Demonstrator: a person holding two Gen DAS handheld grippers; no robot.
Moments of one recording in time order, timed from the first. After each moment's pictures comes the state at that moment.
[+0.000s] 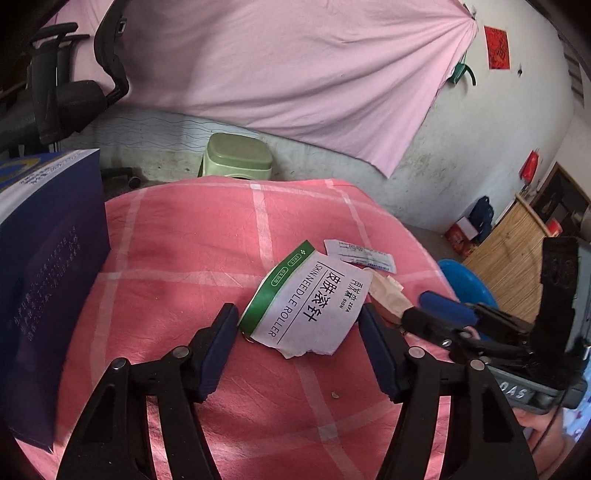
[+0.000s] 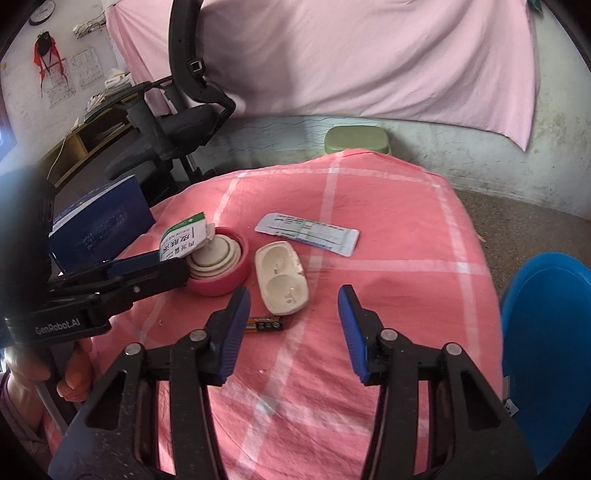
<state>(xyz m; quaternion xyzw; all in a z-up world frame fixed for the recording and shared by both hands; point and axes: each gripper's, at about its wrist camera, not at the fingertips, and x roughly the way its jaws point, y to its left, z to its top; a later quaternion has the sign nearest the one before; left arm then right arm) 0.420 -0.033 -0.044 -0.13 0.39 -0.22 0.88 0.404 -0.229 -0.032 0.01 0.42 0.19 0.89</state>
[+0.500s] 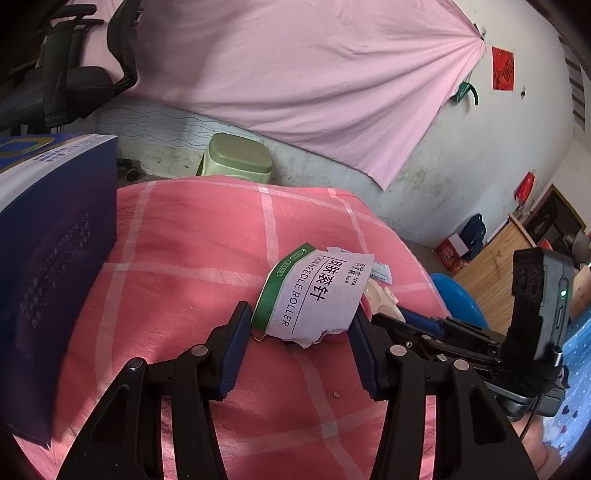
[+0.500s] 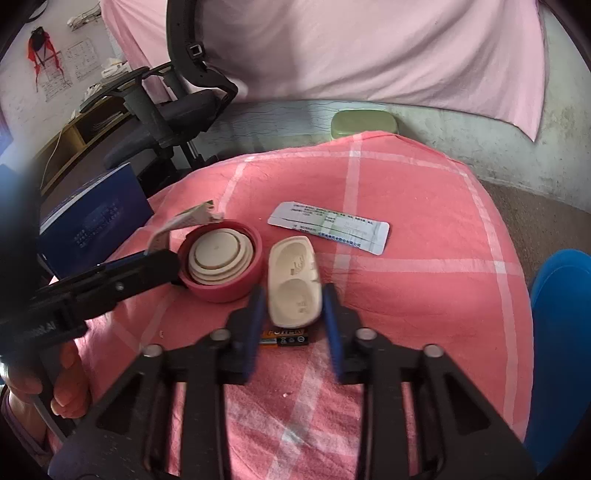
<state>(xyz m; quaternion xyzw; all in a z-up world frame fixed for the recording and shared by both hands) 0.418 -0.015 -0.039 -0.17 0.39 -0.22 0.88 0.418 -0.215 -0.044 0.02 0.44 0.19 0.88</state>
